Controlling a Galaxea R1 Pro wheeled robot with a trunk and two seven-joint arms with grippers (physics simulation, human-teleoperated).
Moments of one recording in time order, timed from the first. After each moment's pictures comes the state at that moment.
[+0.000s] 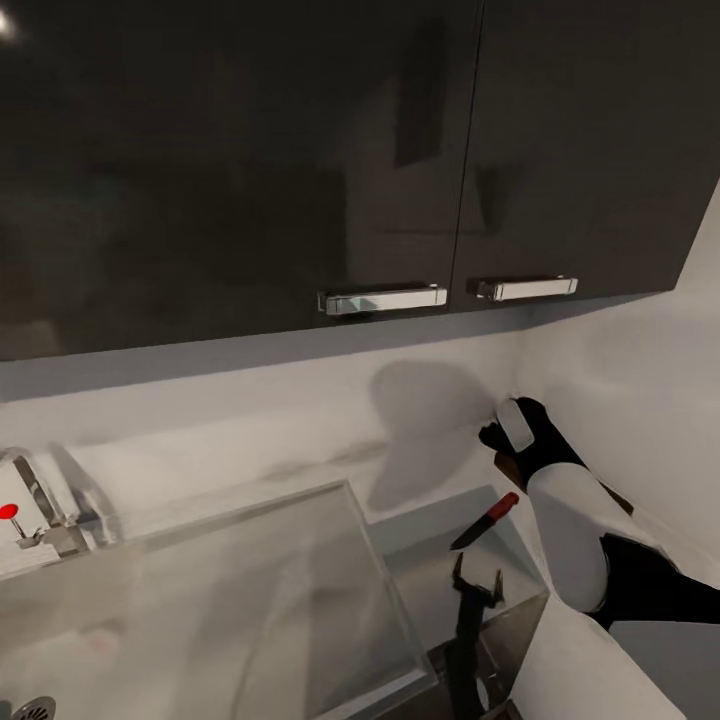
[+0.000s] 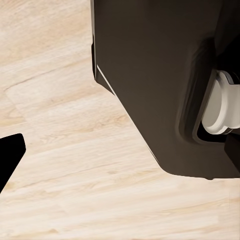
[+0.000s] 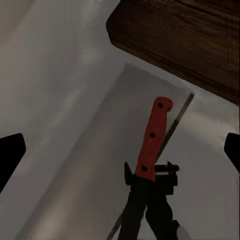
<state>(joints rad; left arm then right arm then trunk) 0.02 0.02 0.02 -0.02 0.01 0.14 -0.01 -1.14 0.02 -0.33 -0.52 -0.35 0.69 -0.67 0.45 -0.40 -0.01</state>
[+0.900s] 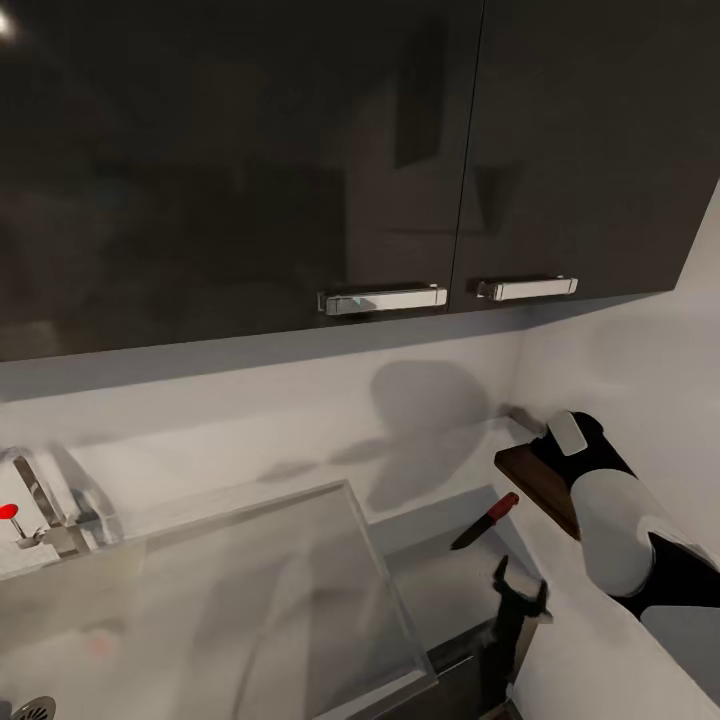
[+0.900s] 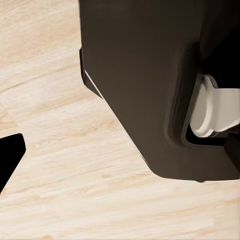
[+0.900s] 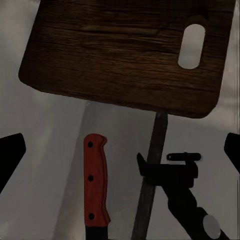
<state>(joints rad) 0.02 0.00 0.02 -0.02 0.01 0.12 -0.01 -1.14 -0.10 -0.55 -0.46 -0.35 0.54 -0.72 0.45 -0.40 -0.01</state>
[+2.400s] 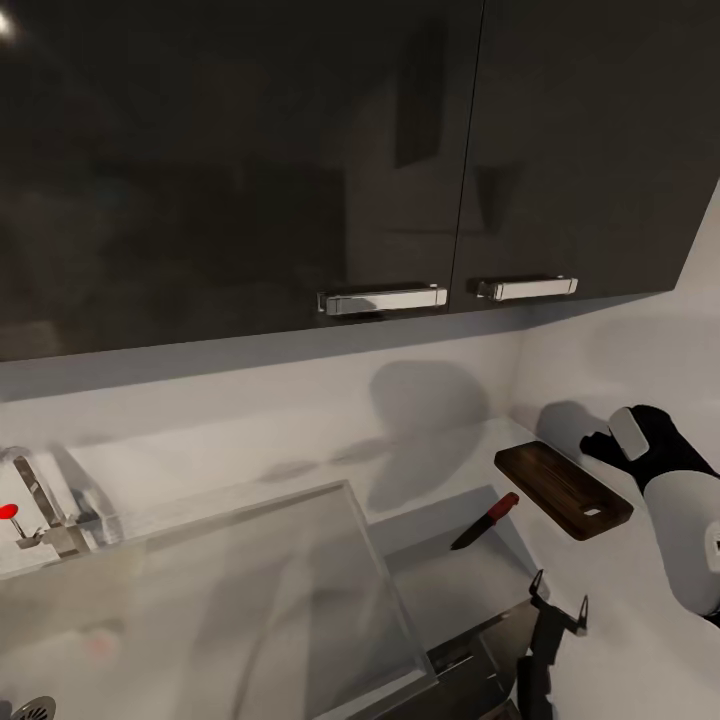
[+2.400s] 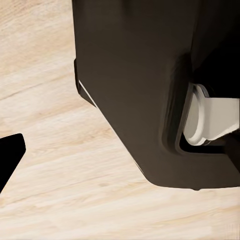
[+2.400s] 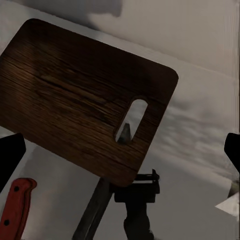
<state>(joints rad) 0.02 -0.02 0.02 -0.02 0.01 0.08 -0.01 -1.14 -0.33 -0.27 -0.46 -0.35 0.75 -0.50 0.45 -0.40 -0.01</state>
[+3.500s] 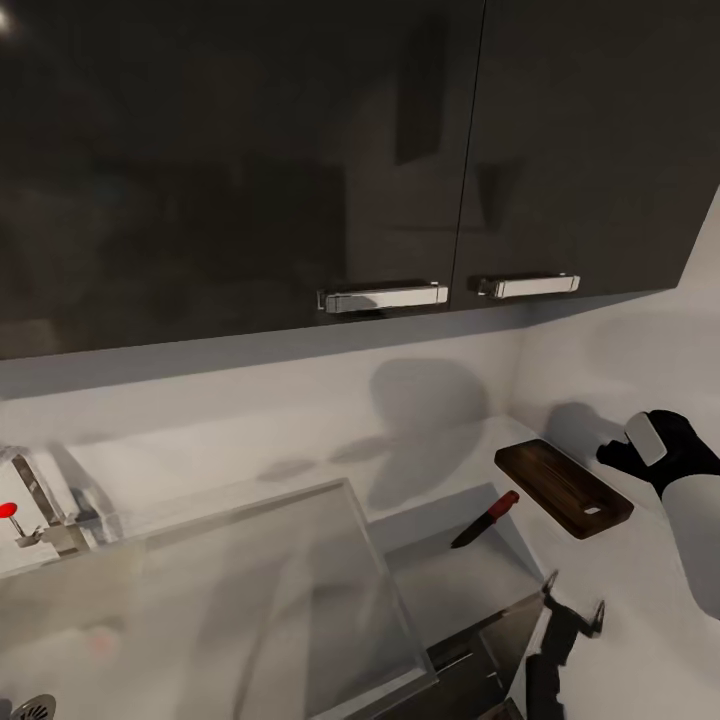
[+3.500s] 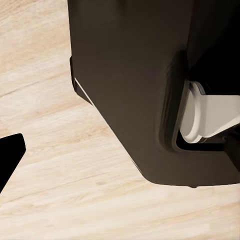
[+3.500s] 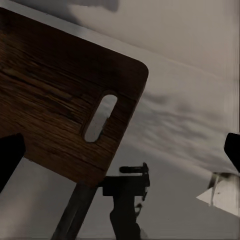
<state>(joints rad) 0.02 -0.02 0.02 -0.02 0.01 0.08 -0.01 -1.13 -0.38 -0.26 -0.43 -0.35 0.78 -0.49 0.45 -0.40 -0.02</state>
